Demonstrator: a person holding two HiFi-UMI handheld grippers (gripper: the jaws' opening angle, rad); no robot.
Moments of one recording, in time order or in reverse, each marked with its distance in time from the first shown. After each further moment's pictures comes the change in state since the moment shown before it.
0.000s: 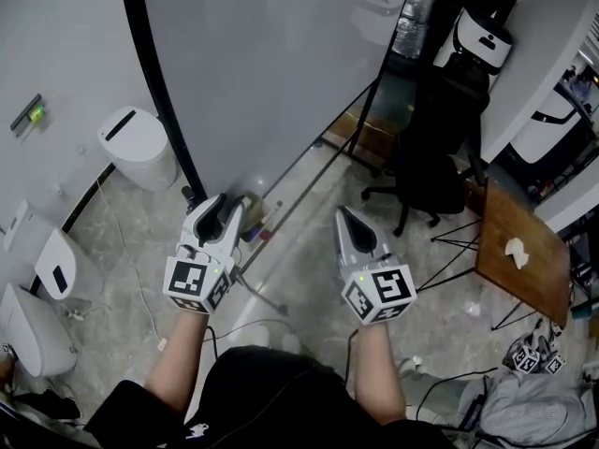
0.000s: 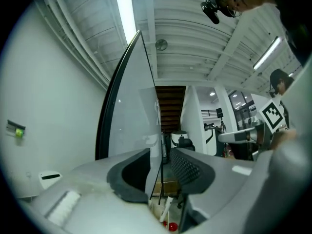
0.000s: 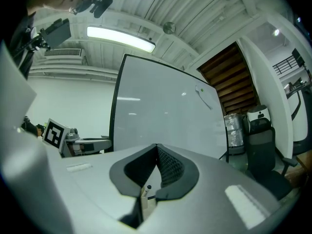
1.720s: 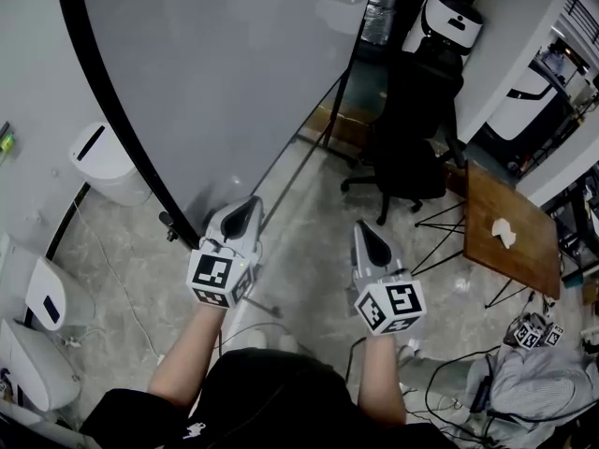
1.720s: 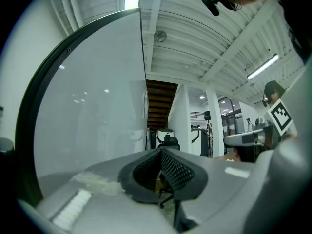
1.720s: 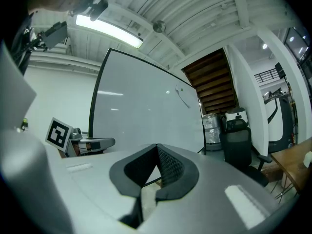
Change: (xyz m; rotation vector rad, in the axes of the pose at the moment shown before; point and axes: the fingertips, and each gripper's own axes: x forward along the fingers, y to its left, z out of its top) left arm 0.079 -0.050 -0.024 -0.070 0.037 -0.168; right arm -0.040 -0.059 -0.020 0.011 0.032 -0.226
